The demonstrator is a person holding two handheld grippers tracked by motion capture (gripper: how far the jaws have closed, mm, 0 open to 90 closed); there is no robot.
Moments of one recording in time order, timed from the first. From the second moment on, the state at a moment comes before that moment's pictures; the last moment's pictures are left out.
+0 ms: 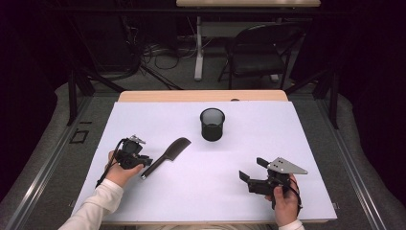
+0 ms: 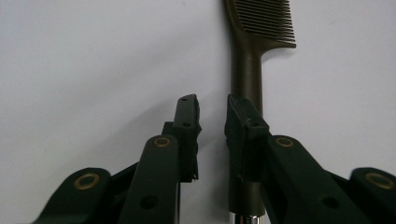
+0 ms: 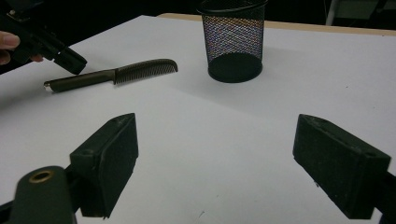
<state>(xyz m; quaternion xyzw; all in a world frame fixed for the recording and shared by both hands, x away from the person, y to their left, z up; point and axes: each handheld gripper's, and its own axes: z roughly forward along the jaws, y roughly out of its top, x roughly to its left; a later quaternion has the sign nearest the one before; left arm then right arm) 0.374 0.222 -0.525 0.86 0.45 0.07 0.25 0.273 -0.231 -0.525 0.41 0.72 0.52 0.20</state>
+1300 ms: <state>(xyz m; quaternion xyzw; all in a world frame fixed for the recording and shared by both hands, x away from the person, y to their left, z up) 0.378 0.214 -0.501 0.87 0.43 0.04 0.25 0.273 -0.229 -0.526 0.41 0.72 0.52 0.20</state>
